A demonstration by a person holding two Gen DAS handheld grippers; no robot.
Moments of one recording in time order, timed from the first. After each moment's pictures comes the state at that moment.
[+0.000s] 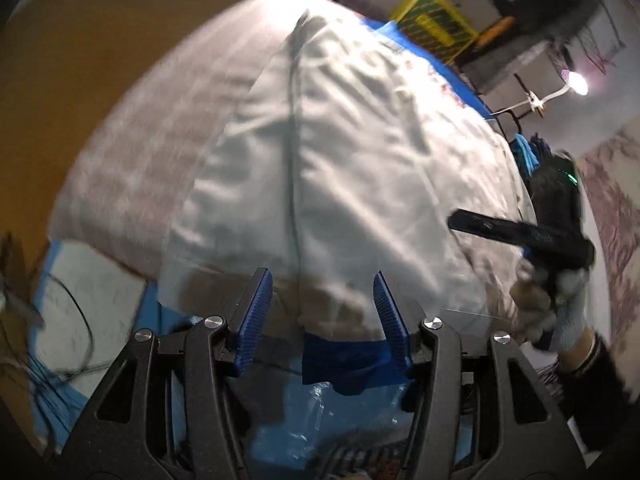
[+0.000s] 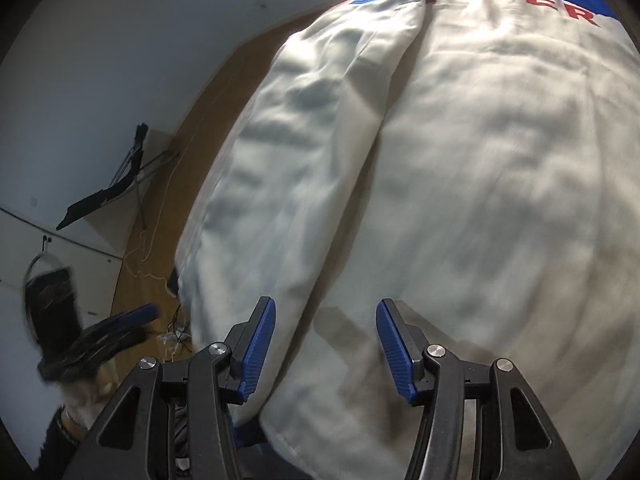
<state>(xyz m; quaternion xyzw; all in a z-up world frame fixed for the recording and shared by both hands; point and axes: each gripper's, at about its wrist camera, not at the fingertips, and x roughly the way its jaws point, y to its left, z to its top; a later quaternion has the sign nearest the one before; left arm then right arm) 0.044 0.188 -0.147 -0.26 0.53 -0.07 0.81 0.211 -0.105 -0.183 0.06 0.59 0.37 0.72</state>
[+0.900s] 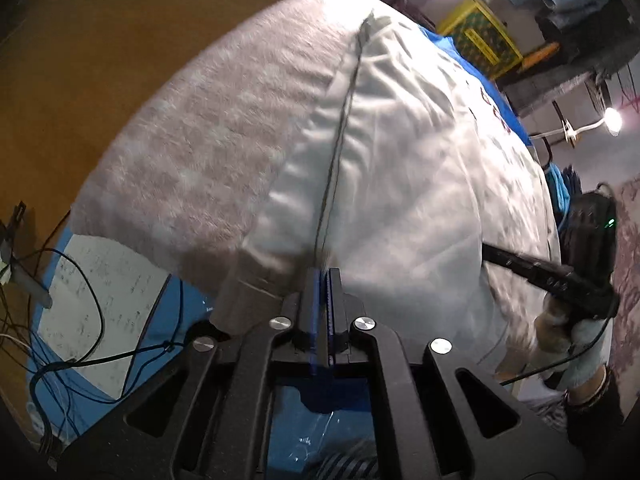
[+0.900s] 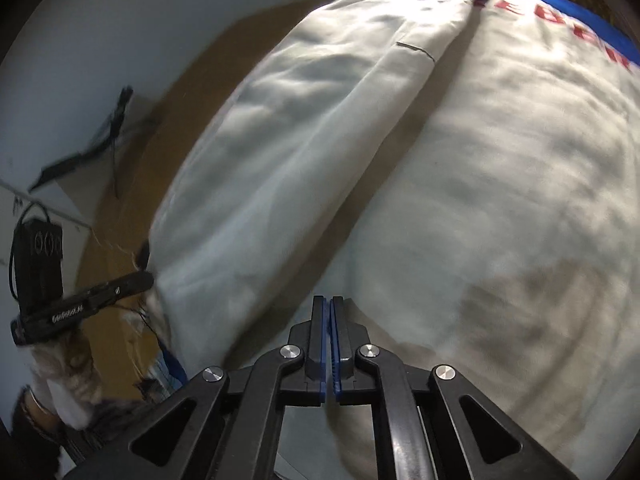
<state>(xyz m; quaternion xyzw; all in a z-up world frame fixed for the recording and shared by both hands) 0.062 0.221 -0.170 -0.28 0.54 -0.01 0.79 0.199 -0.046 -0.182 -0.03 0.59 0.35 0.72</state>
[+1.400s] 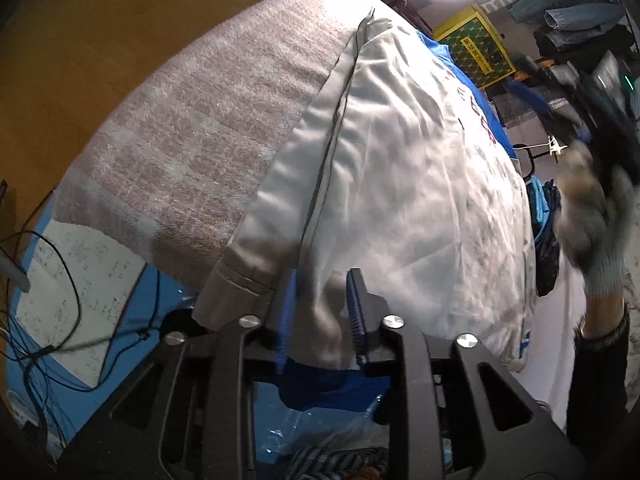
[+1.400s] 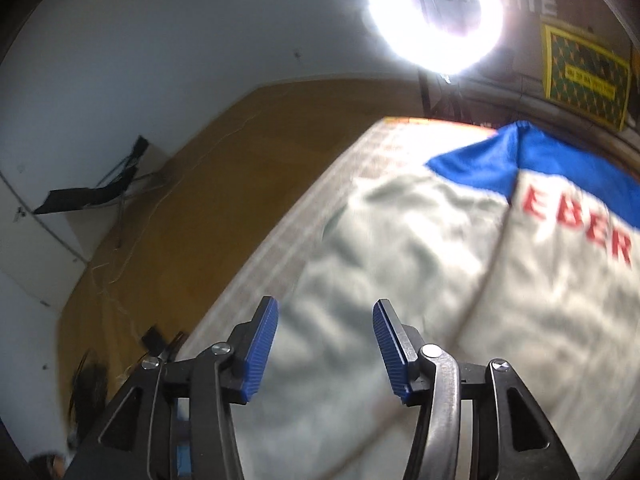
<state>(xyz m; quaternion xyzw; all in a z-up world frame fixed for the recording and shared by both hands) 0.068 0.236 -0.172 -0.34 0.53 -0.03 0.77 0.308 0.033 -0.063 -0.03 0.47 0.36 0.80</state>
